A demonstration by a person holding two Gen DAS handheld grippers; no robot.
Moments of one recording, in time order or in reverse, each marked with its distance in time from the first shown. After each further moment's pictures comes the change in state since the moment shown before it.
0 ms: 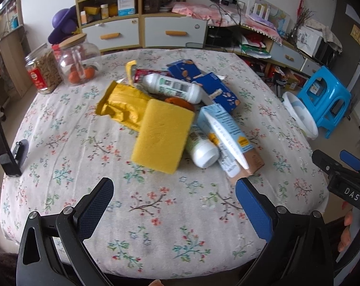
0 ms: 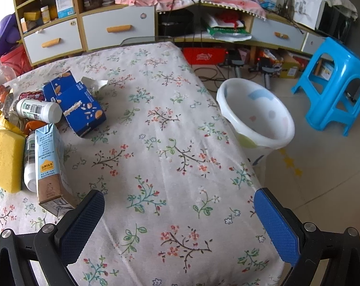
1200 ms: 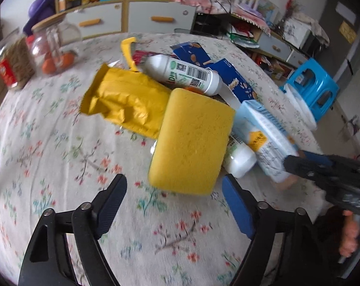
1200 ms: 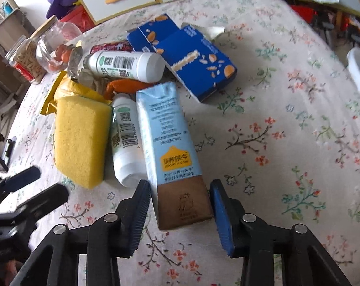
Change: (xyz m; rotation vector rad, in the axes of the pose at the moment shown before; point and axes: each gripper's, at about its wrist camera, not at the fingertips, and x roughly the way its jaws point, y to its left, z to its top) left arm 0.075 0.041 0.021 0.074 0.069 -0.143; right arm 0.056 0.098 0.012 -0.067 0.223 0.363
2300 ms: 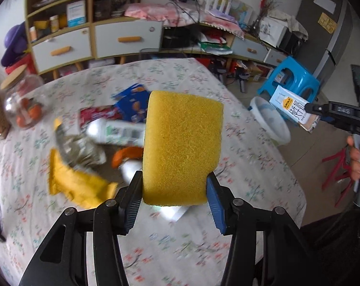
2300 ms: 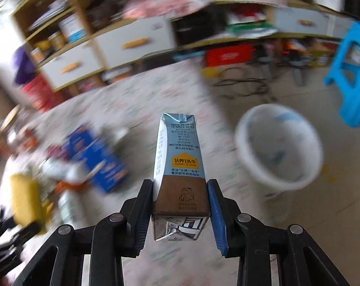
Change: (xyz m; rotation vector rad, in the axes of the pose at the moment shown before) left arm -0.028 -0.074 0.074 0.093 -0.038 -0.095; right arm -0.112 -0.148 0.073 0.214 -0.185 -0.163
